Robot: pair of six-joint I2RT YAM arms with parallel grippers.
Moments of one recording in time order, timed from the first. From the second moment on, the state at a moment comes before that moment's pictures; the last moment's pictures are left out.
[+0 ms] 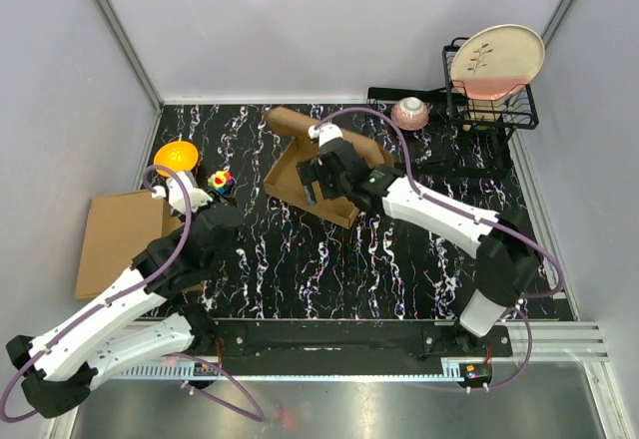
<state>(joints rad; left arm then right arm) -0.86 0.75 0.87 -0.77 -0.95 -1.04 0.85 1.69 1.36 -0.37 0.22 0.27</state>
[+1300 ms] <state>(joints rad) -0.51 1.63 1.06 -0.12 -0.37 -0.65 0.59 1.77 1.39 -0.33 0.08 0.31</state>
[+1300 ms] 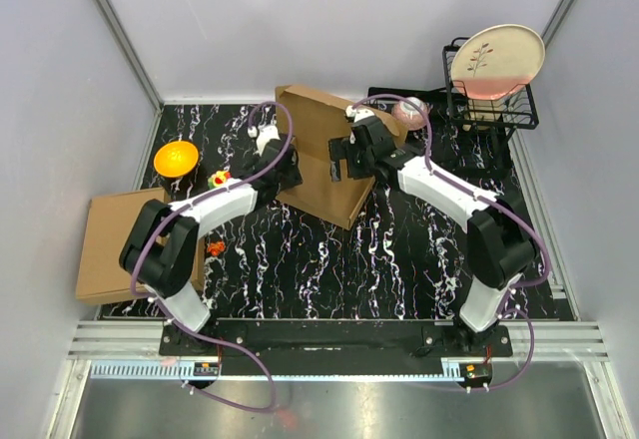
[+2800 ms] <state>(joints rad) -0.80 1.56 0.86 -0.13 -0.27 -0.61 0.59 1.53 1.28 -0.35 0.09 0.34</state>
